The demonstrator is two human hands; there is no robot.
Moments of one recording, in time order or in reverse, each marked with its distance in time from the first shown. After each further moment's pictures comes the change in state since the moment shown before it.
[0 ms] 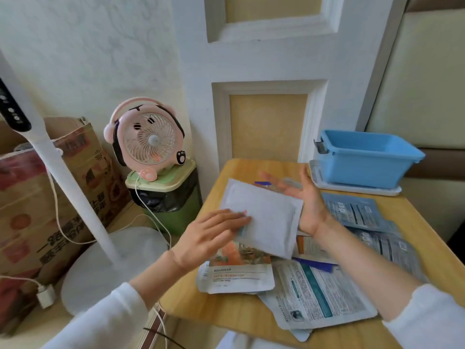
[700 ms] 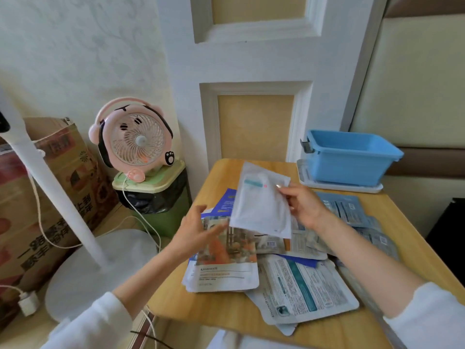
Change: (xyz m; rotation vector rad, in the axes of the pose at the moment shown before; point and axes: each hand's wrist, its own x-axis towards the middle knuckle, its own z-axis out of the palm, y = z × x) left_hand 0.017 0.008 0.006 -0.476 -0.405 -1.348; right_hand -0.008 -0.009 -0.020 -0.395 0.532 -0.160
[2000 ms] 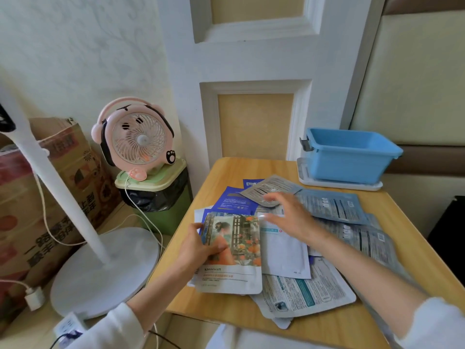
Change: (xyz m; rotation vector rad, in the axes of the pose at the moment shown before) left_hand -0.022 -0.012 0.030 -0.388 -0.022 -0.301; right_hand -0.016 0.035 -0.007 -1.092 -0.066 -0.413
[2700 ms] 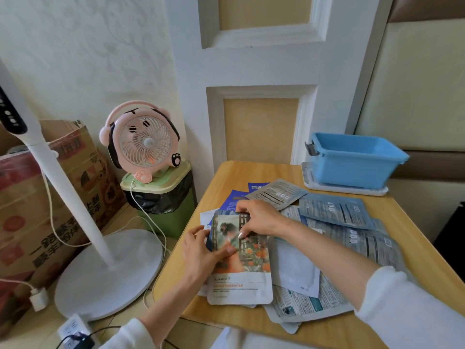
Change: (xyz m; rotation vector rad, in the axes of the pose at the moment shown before) left_hand -0.003 -0.015 0.007 0.177 0.219 0.253; right_hand 0.036 -0.063 0.030 -0.197 -0.270 -0.104
